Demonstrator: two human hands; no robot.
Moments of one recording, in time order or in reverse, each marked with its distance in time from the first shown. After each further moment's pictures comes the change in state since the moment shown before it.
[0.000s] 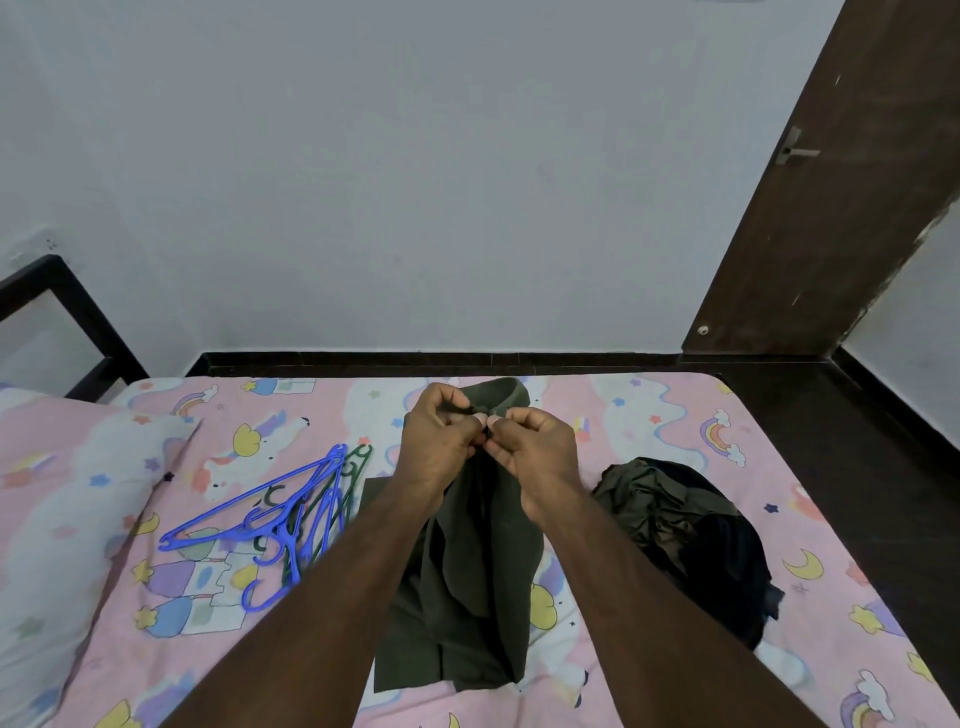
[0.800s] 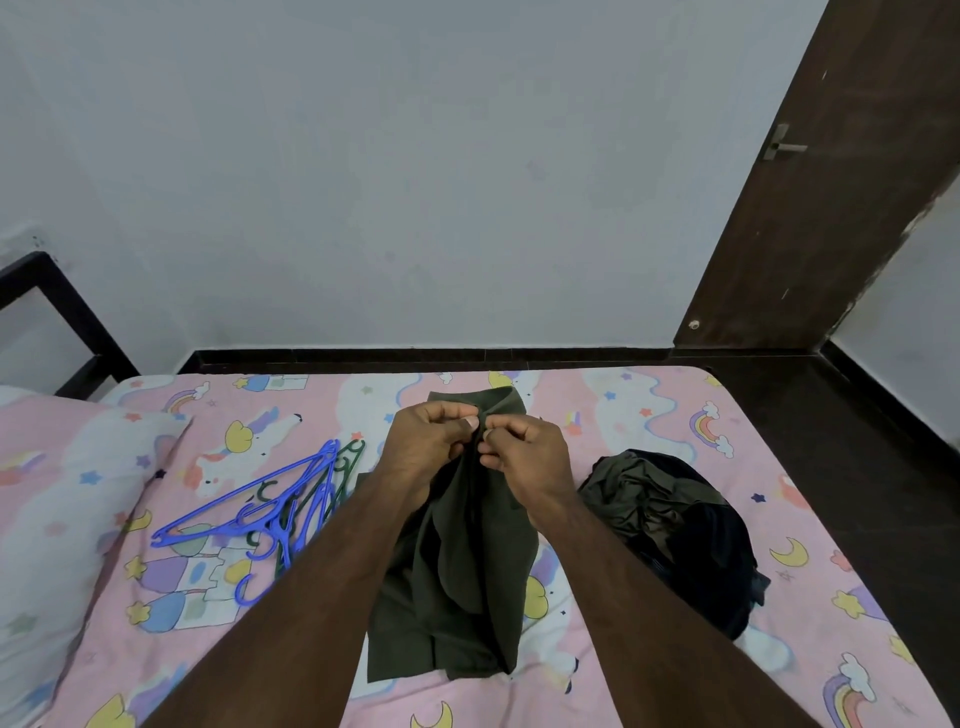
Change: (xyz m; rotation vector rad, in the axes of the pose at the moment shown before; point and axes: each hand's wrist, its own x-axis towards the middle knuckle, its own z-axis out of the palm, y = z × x) left_hand -0.005 -0.006 -0.003 -0.046 -0.069 -0.143; right_hand -0.010 0.006 -0.020 -0.407 -0.027 -0.181
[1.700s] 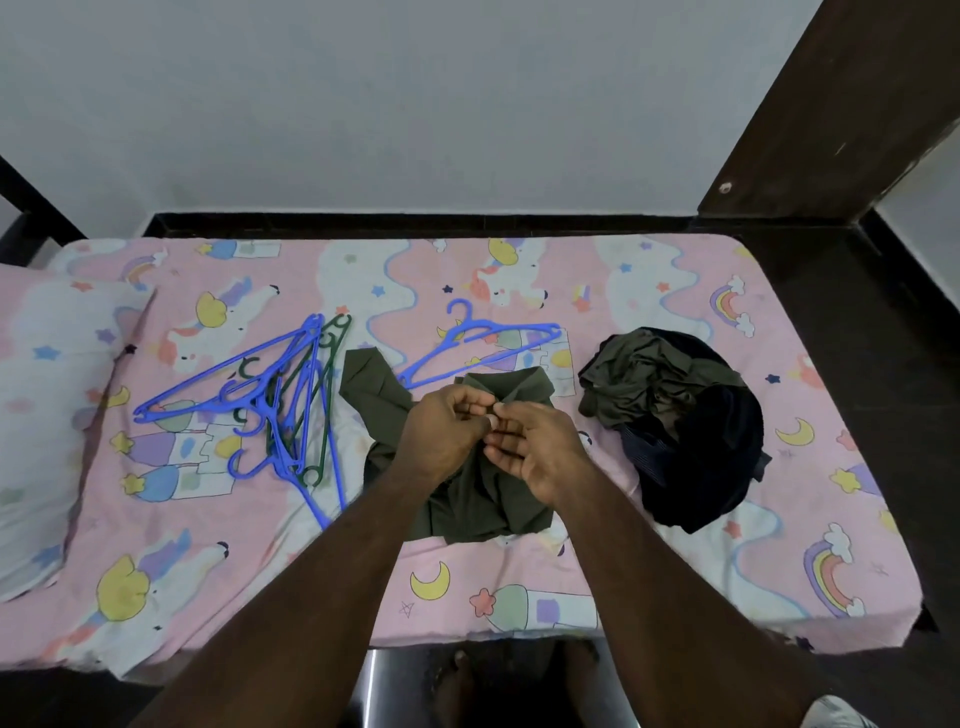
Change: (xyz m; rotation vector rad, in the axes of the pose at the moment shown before) left_hand -0.011 -0.137 -0.001 0.378 -0.126 -0.020; right_hand -0.018 0.121 -0.013 0.370 -0.047 0.707
